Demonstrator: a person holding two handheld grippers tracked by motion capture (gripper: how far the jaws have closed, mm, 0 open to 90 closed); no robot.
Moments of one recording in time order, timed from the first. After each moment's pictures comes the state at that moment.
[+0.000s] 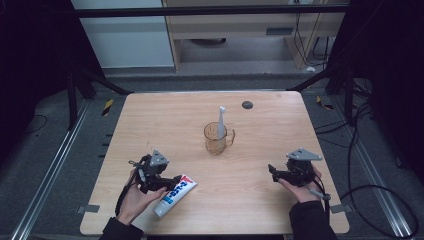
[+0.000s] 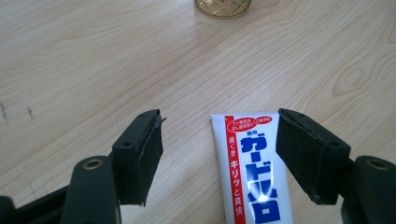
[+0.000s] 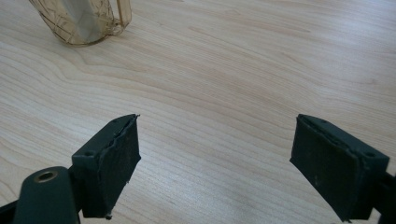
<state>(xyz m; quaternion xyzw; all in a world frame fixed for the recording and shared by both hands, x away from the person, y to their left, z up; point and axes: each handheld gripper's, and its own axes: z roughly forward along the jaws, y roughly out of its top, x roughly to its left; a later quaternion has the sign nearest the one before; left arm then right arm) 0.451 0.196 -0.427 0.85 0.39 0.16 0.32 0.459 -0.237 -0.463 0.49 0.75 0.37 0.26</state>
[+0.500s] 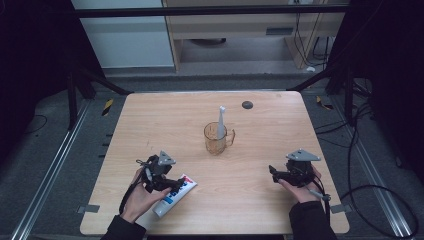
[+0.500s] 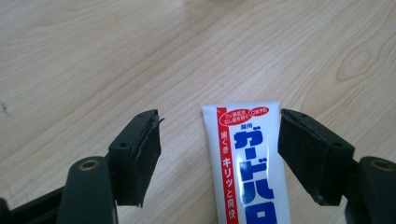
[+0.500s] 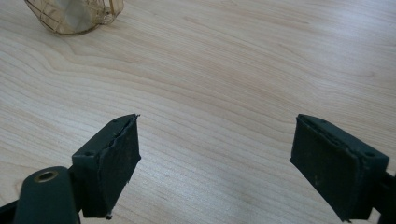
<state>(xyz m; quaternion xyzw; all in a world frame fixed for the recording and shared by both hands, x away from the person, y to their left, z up) 0.456 0.184 -0.439 0.87 0.38 0.14 0.28 0.461 -0.237 -0.470 0.49 0.75 0.36 0.26</state>
